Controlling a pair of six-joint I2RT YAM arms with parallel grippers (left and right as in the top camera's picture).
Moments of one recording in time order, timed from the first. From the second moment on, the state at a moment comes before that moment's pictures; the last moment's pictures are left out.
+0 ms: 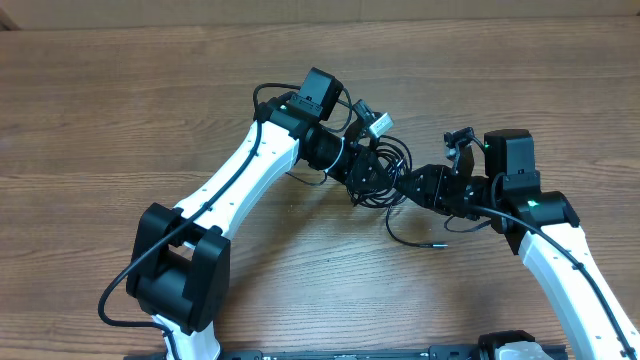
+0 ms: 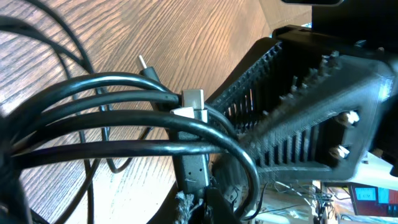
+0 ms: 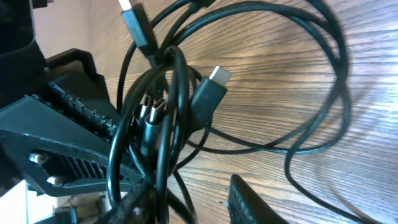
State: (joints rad) left arm -0.51 1.91 1.53 -0.86 0.99 0.03; right arm 0.12 1.24 0.85 -0.56 -0.71 0.48
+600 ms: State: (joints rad) left arm -0.49 1.91 1.53 -0.89 1.04 0.03; right arm 0.12 1.24 0.85 -0.75 -0.28 0.64
